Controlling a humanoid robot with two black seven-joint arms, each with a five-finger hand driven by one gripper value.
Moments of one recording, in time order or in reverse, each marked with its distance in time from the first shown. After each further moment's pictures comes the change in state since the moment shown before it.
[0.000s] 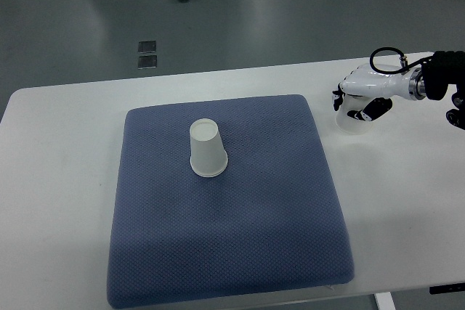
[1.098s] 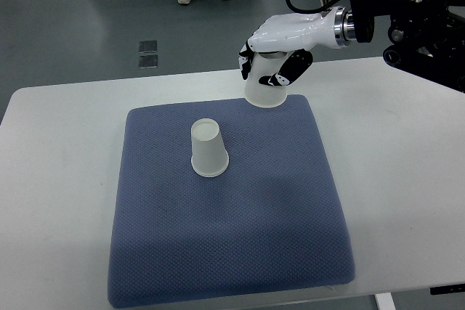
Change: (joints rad) left arm 0.000 0.000 0.000 0.000 0.000 0.000 0.000; right arm 0.252 0.146 0.129 0.184 0.099 0.229 0.017
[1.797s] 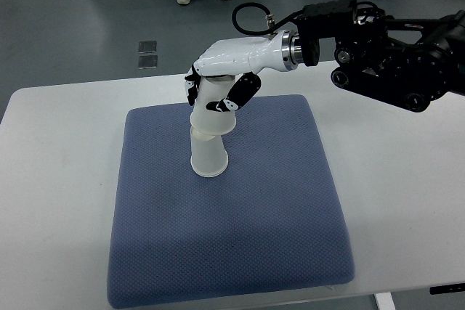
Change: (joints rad) left arm 0.000 0.000 0.000 0.000 0.000 0.000 0.000; right arm -0.062 0.170 0.065 -0.016 0.047 -0.008 -0.004
